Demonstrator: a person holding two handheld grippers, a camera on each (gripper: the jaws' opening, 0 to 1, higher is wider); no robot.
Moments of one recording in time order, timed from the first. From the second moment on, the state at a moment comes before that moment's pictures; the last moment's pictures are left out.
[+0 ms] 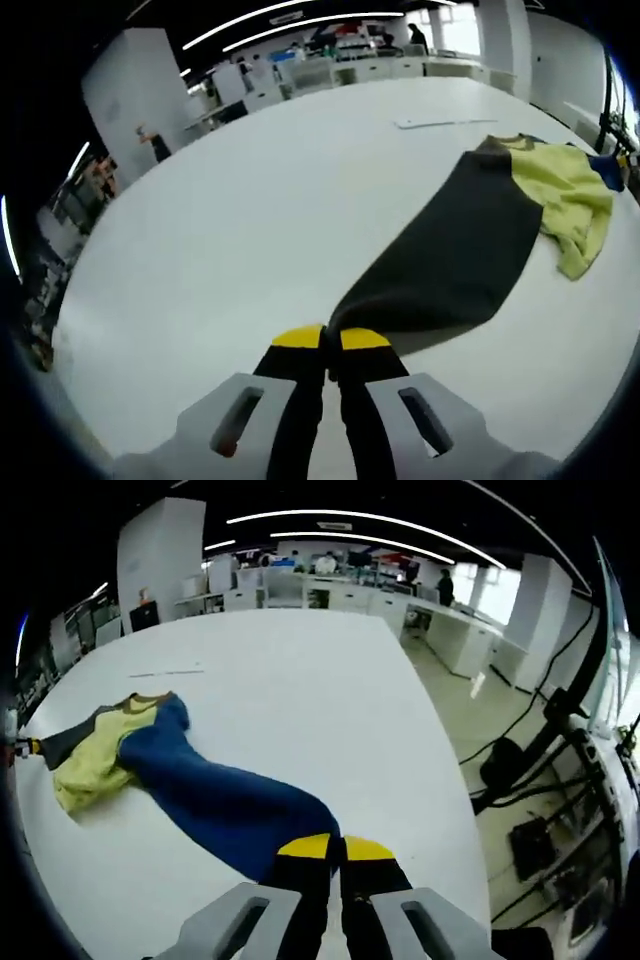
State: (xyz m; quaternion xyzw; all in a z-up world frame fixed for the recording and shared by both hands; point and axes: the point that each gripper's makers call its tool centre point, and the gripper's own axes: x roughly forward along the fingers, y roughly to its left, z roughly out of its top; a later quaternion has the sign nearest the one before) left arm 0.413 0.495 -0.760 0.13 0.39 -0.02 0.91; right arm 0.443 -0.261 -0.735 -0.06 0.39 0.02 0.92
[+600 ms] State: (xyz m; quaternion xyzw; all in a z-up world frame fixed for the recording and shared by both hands) left arm 0.417 0.511 -0.767 0.15 0.42 -0.01 0.90; right arm 0.440 -0.308 -0.757 -0.06 0.44 -0.02 0.90
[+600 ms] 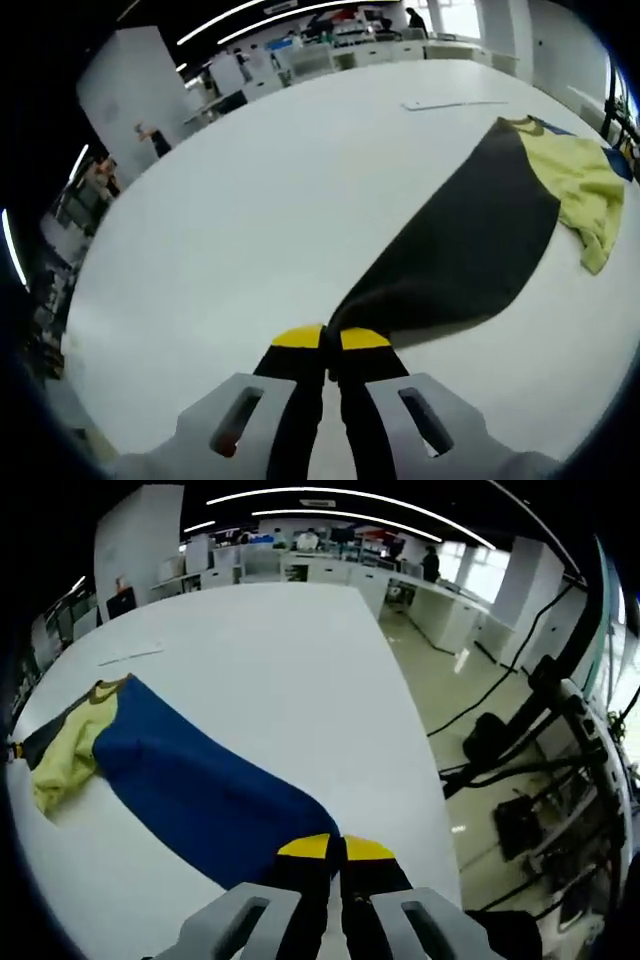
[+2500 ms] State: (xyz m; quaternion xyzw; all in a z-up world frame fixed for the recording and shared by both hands) left arm 0.378 0.363 -0.735 0.07 0.32 -0.18 0.93; right arm 0.399 -0.119 -0.706 -0.02 0.31 0.30 0.90
